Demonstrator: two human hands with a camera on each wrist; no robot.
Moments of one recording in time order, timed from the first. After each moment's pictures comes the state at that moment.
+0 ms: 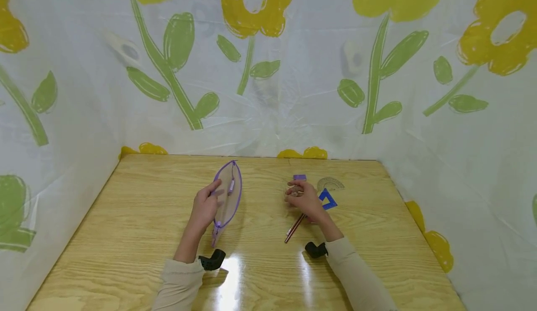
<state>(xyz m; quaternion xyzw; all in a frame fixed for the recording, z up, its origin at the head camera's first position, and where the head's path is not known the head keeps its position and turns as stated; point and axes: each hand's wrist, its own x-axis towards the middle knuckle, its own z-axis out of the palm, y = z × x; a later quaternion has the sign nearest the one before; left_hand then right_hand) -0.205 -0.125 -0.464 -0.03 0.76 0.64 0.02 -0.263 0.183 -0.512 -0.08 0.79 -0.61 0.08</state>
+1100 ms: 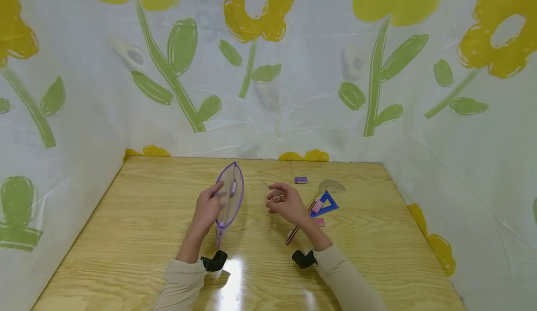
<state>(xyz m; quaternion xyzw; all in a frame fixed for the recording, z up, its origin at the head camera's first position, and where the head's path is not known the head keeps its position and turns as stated) -0.202 -0.124 -0.466 -0.03 0.76 0.65 0.02 -0.241 0.131 -0.491 -0.15 0.73 -0.65 0.12</state>
